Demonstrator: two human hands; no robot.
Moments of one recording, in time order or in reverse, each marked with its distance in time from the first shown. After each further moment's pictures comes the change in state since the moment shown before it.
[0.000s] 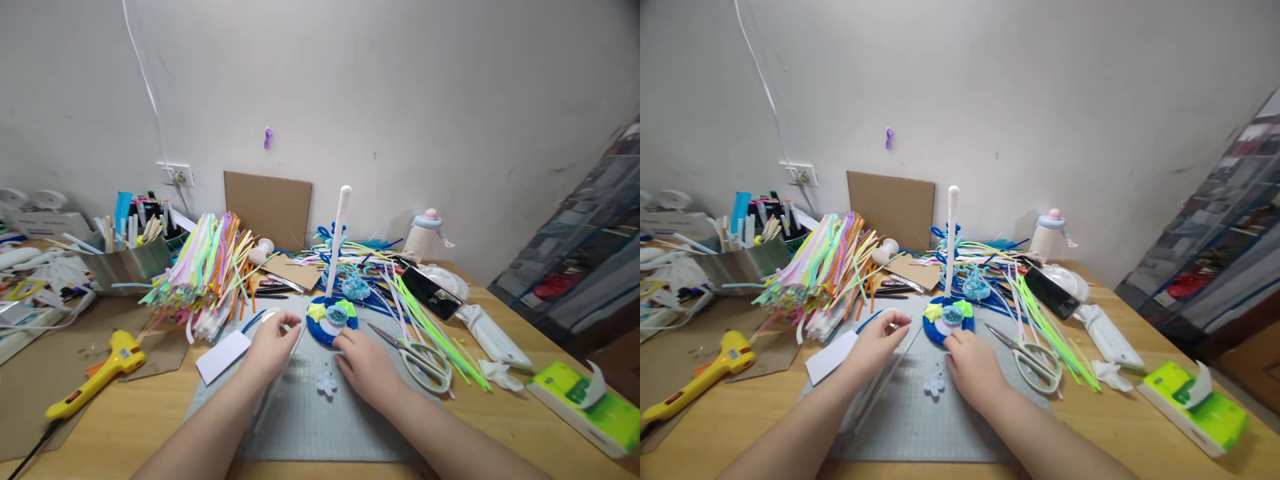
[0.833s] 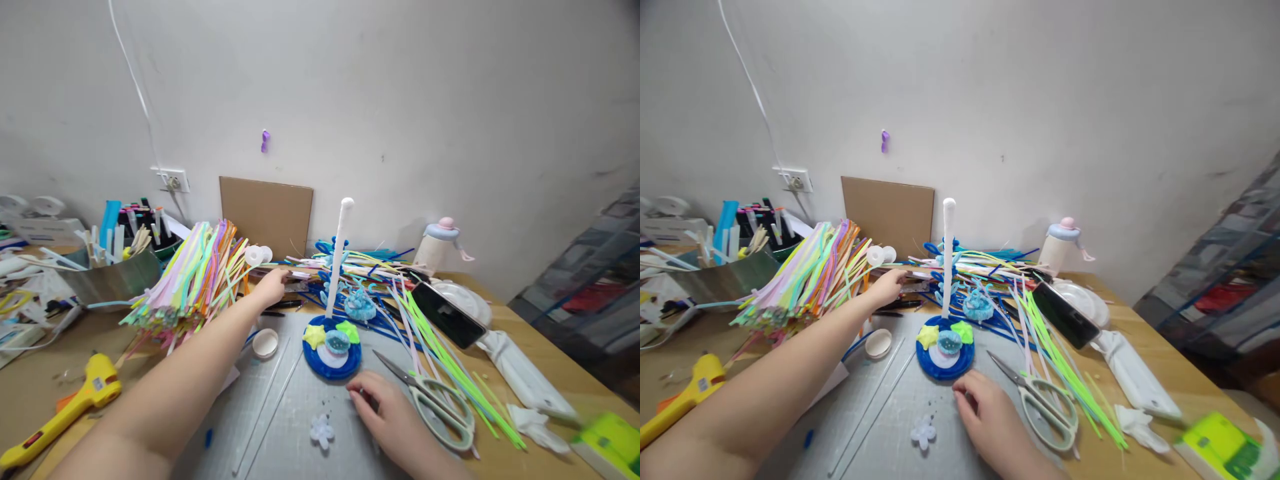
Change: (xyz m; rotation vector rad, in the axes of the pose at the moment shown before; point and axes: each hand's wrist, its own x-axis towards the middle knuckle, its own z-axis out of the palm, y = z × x) left_hand 0.184 -0.011 -0.013 0.221 -0.080 0.089; right_hand -0.011 0.031 -0.001 0.514 -0.051 0.167
